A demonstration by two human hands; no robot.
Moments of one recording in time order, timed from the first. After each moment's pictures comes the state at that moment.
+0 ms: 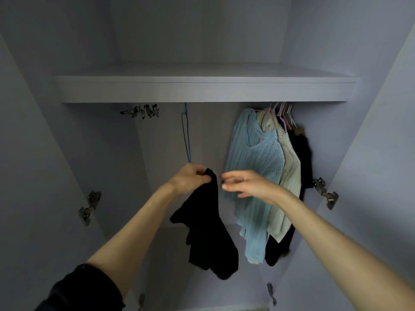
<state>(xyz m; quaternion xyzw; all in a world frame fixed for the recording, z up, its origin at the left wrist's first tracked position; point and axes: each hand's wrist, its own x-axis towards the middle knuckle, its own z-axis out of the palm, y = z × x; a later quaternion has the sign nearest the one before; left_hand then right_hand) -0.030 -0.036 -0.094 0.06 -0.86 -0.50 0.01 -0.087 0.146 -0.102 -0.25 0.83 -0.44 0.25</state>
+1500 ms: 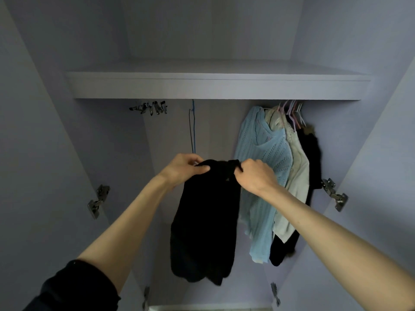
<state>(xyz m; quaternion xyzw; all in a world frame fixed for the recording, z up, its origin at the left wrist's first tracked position) -0.019 -0.058 -0.080 0.07 -0.86 -0.51 0.04 -0.085 0.122 -0.093 -0.23 0.96 -0.17 -0.06</state>
